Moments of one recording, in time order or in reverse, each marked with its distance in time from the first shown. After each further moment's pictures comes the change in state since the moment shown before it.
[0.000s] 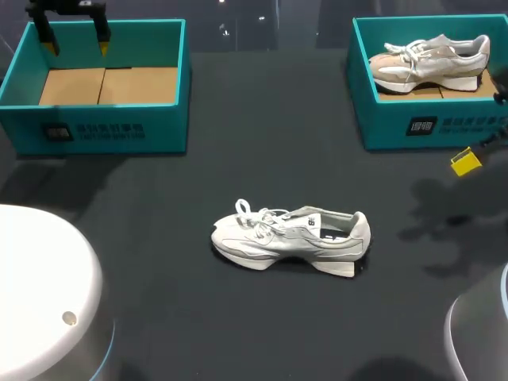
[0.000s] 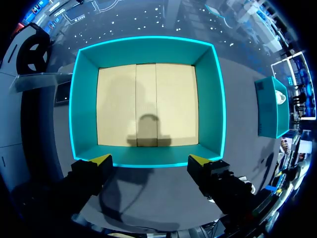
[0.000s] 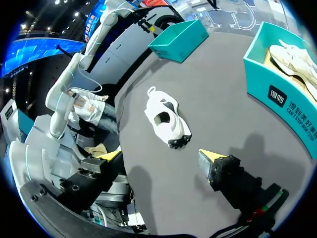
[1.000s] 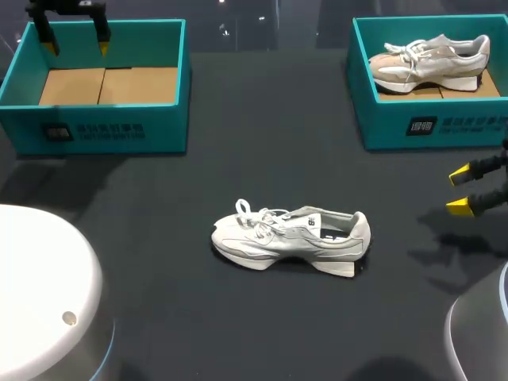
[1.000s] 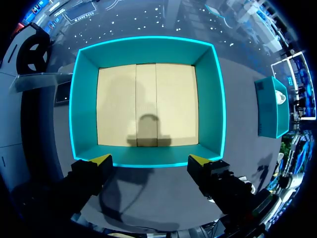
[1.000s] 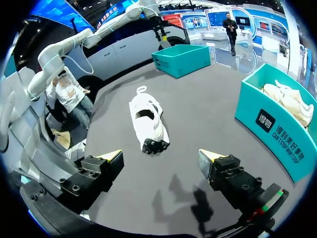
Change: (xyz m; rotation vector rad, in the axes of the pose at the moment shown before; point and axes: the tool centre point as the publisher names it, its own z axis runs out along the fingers) left arm 0.000 0.000 0.000 0.000 0.000 0.000; right arm -0.027 -0.037 0.036 -0.171 -0.241 -0.340
